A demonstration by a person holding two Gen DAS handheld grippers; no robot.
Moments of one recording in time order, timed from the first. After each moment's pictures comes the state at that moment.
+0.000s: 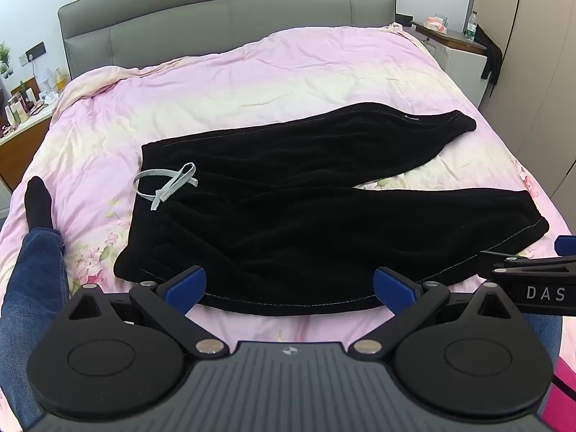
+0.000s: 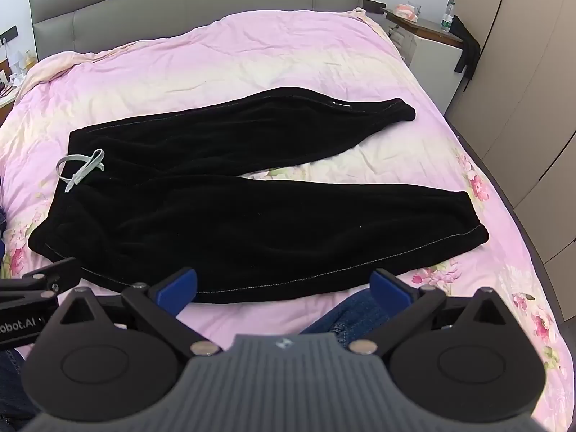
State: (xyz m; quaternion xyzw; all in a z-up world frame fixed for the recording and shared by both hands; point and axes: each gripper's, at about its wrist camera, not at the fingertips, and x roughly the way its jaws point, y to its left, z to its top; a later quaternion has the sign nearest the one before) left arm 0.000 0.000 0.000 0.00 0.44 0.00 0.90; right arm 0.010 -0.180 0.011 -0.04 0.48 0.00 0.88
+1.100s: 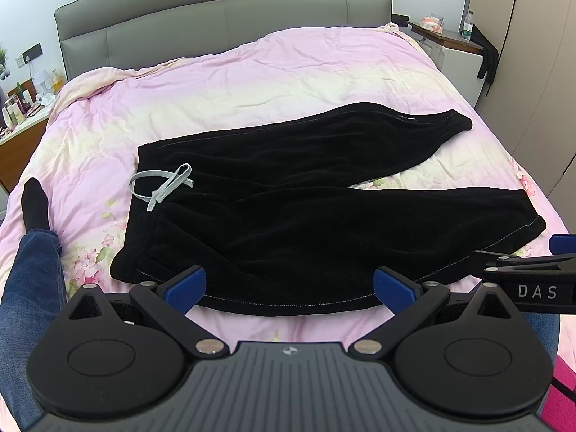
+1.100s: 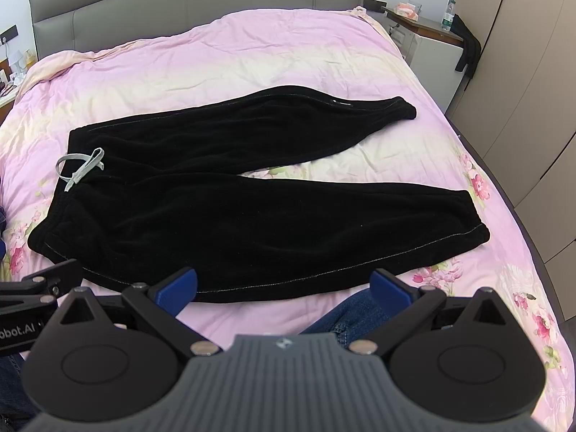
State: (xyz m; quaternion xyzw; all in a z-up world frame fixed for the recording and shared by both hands) left arm -0.002 -0.006 -0.003 0.00 0.44 0.00 0.90; right arm 0.011 -0.180 0.008 -0.04 0.48 0.00 0.88
